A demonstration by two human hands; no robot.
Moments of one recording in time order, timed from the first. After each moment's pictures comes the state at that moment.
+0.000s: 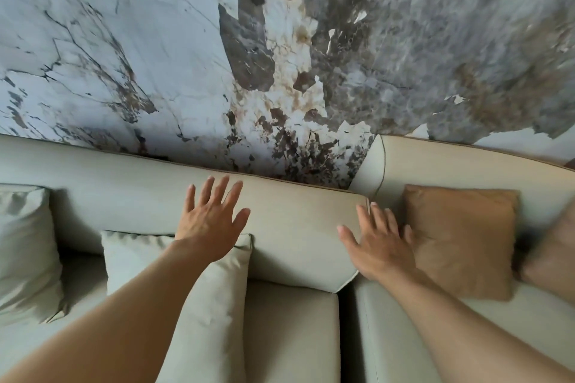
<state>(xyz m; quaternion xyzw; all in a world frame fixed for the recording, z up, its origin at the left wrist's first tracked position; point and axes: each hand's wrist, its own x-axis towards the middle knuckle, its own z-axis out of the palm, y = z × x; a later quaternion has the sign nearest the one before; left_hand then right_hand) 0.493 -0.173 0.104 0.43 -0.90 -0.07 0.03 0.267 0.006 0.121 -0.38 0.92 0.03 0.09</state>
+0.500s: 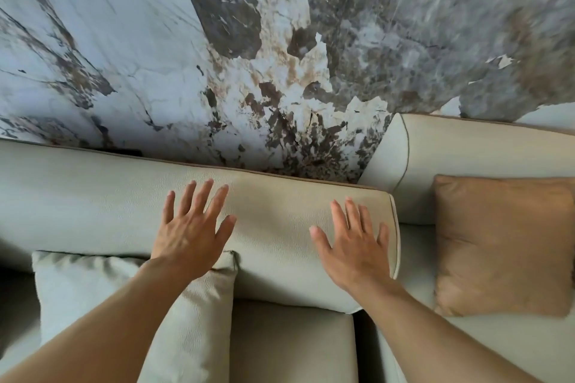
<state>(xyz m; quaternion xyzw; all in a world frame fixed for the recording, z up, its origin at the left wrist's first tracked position) 0.490 -0.208 0.024 0.44 -0.90 -0.02 0.05 0.282 -0.048 0.030 -0.42 0.90 -0.05 0.08</state>
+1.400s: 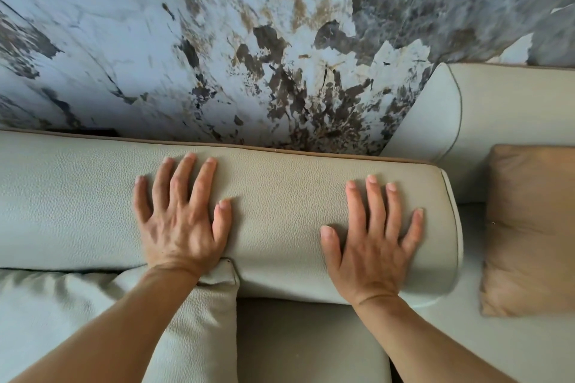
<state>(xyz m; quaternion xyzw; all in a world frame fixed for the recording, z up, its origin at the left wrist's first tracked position) 0.451 -0.256 -0.051 0.46 -0.85 0.08 0.26 0.272 -0.092 -0.060 -0.40 0.88 -0.13 -0.19</state>
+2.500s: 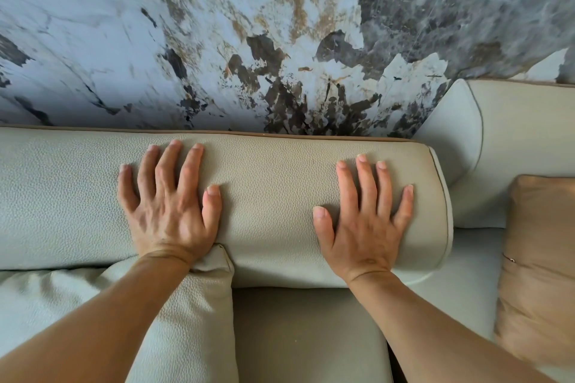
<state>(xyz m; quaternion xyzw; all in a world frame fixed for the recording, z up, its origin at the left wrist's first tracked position) 0.400 -0.318 -0.059 0.49 -0.82 0.10 0.27 0.206 -0.170 -0.069 -0.43 0.86 -0.15 -0.21</state>
